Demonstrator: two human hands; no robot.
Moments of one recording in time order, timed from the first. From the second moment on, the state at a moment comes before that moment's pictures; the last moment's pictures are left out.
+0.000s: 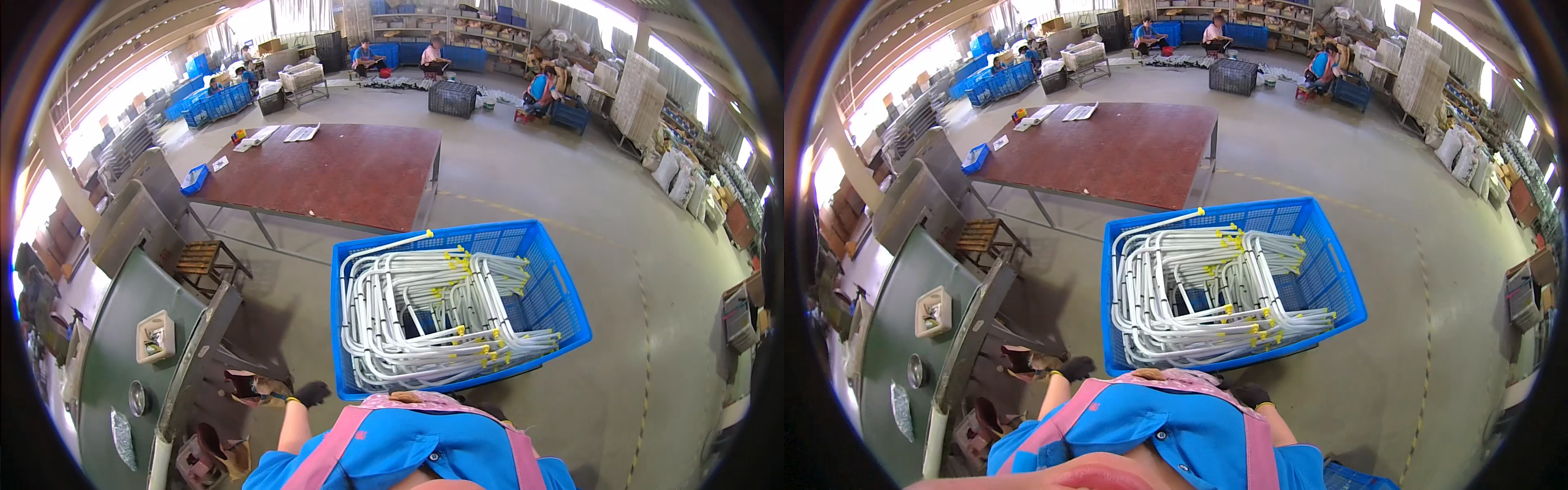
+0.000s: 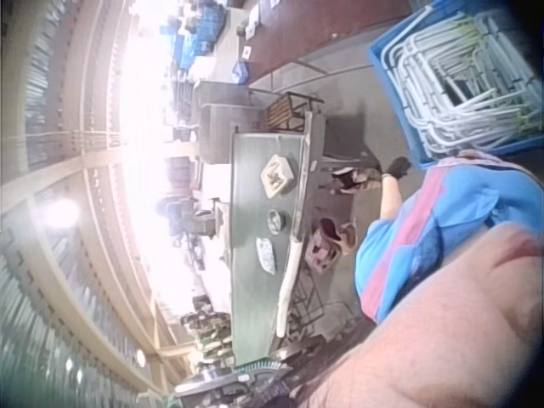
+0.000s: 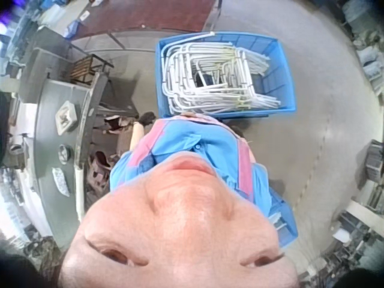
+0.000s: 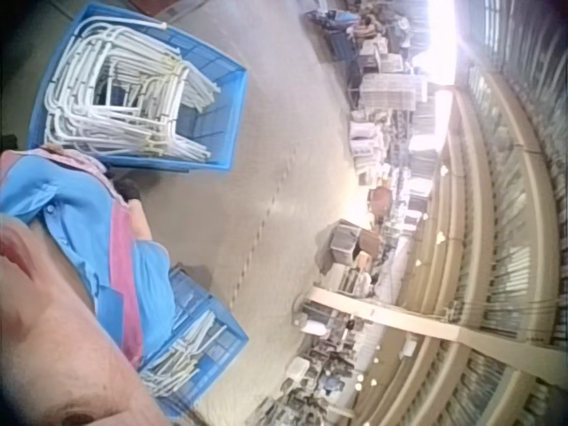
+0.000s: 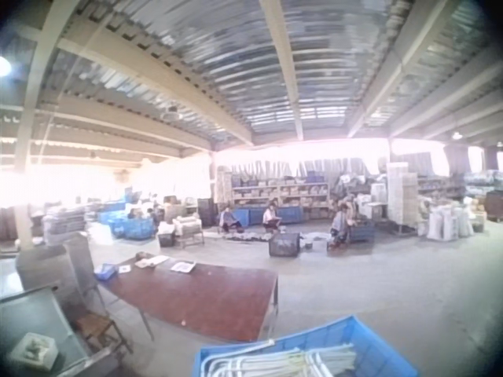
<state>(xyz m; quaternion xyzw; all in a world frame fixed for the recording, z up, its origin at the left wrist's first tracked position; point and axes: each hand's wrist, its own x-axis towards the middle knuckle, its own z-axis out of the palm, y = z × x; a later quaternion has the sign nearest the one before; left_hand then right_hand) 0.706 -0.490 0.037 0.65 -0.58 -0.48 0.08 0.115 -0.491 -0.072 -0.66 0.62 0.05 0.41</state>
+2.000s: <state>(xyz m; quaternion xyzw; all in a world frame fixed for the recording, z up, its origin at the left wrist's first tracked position) 0.626 -0.488 -0.039 0.64 -0.61 -0.45 0.00 0.114 -0.487 -0.084 -0.73 0.56 0.11 0.36</state>
